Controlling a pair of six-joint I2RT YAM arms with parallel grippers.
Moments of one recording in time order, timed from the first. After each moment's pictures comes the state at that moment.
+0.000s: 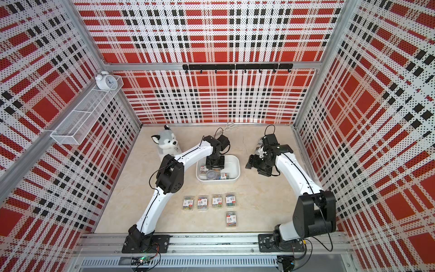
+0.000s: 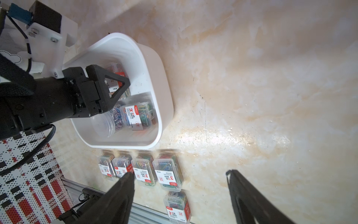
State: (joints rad) left arm -0.68 2.47 2.18 -1.20 -0.01 -0.65; right arm 0.16 1.46 1.20 -0.97 -0.34 0.46
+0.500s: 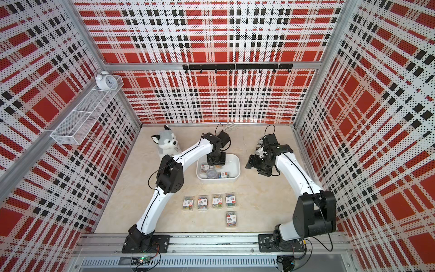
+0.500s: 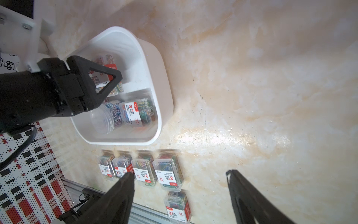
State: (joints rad) left arm -0.68 2.46 2.28 -1.22 -0.02 -0.67; right arm 0.16 1.46 1.20 -0.97 -0.34 0.46
